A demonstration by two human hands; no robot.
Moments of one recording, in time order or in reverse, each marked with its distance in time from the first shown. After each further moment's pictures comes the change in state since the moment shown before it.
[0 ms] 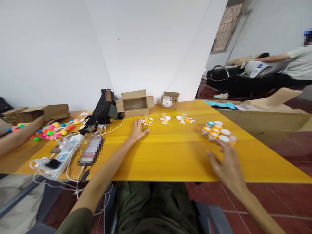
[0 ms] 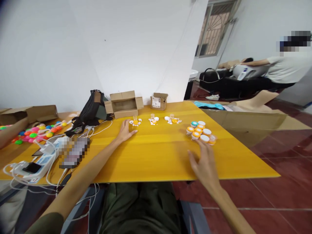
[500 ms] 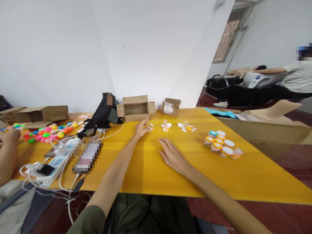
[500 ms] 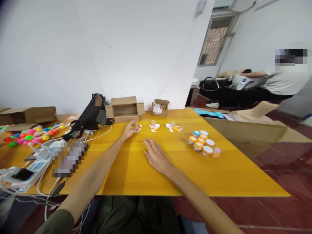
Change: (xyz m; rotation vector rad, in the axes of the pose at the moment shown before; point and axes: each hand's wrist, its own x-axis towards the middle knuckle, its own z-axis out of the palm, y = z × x) left_hand 0.057 -0.003 0.021 -0.180 0.048 -0.044; right_hand 0.039 -0.088 0.109 0.190 -0.508 -0.411
